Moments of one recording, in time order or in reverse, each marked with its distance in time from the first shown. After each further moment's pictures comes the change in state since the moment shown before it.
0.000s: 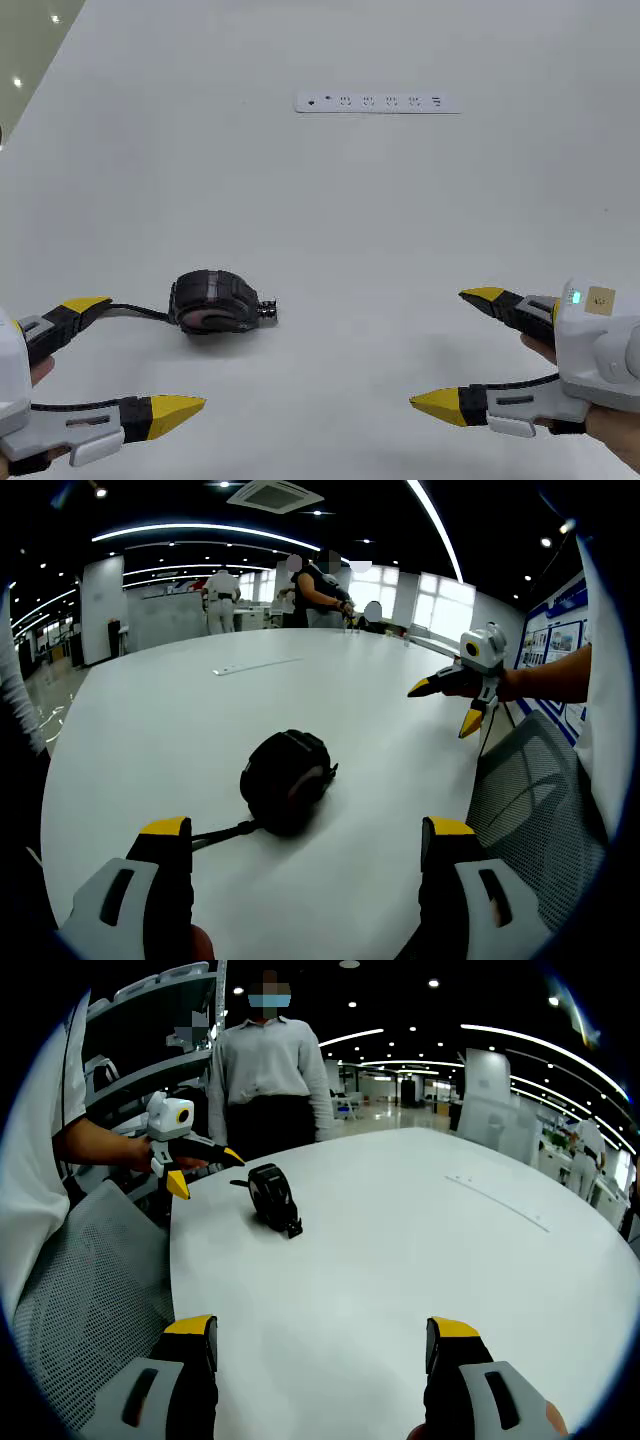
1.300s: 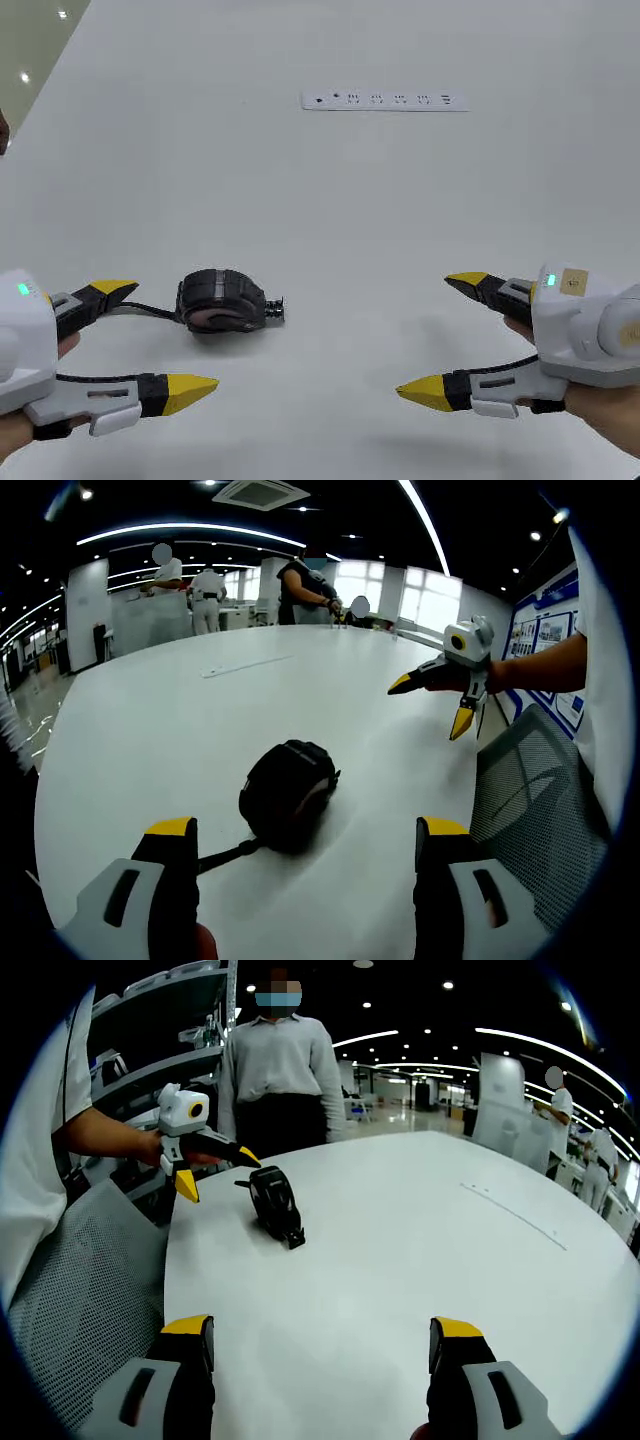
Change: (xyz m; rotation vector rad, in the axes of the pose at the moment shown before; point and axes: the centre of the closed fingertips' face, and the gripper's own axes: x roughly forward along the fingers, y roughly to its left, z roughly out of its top) left arm 0.022 0.006 0.009 0.051 0.020 -0.061; right arm 0.030 -0.004 0.015 -0.042 -0.001 0.057
